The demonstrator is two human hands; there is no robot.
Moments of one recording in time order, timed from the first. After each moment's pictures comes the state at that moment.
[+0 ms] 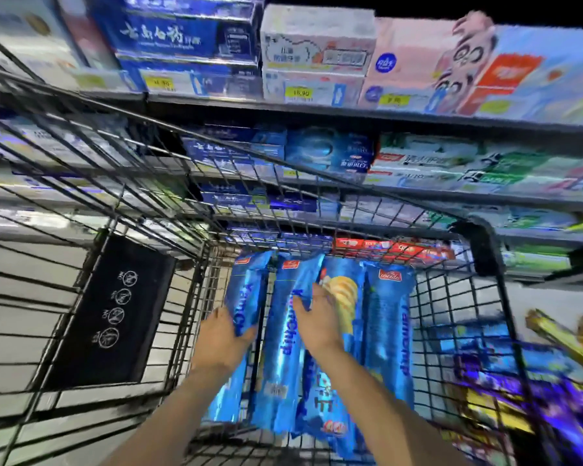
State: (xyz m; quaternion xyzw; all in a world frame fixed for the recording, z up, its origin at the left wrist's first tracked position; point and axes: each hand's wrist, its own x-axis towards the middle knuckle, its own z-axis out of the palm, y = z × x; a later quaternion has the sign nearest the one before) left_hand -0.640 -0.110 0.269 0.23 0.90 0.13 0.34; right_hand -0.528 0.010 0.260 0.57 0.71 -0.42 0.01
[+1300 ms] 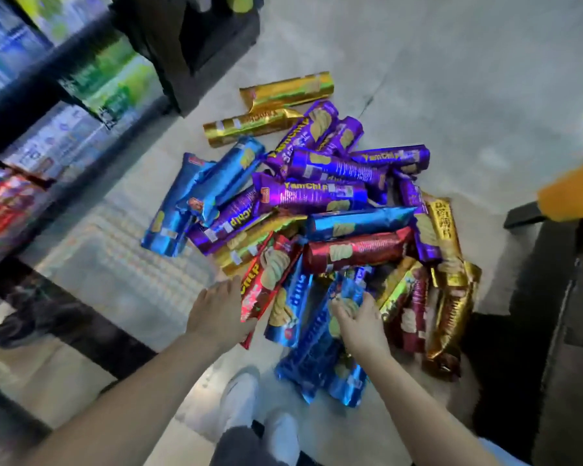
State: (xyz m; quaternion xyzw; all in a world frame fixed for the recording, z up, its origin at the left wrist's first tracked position) left_hand -0.022 0.044 0.057 0.82 0.47 -0.23 0.25; right_hand 0.175 -0.083 0.055 0.89 0.19 -0.41 -0.10
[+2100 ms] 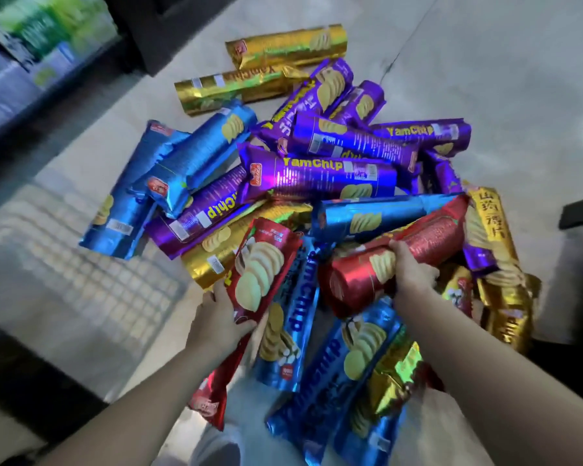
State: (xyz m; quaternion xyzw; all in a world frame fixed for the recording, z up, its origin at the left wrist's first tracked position) left_hand 0.012 0.056 -0.159 0.67 0.61 -0.12 0.41; right_hand 0.285 0.003 -0.128 0.82 -0.18 -0.29 -0.46
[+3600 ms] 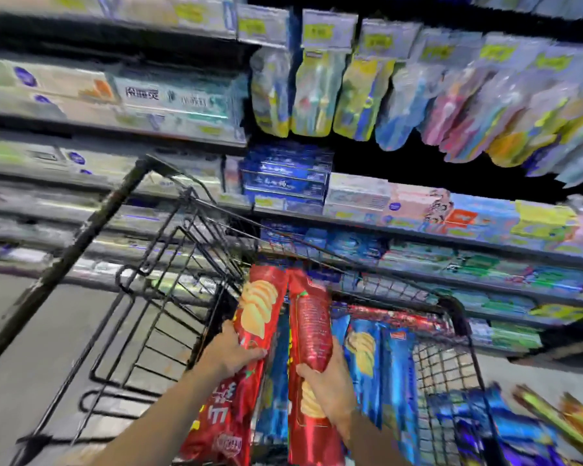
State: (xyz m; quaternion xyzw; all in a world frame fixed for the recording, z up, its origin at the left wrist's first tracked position) left_hand -0.728 -0.193 0.463 0.20 0.86 0.21 0.43; right_hand -0.544 -0.107 0.441 0.54 0.62 -0.56 -0.12
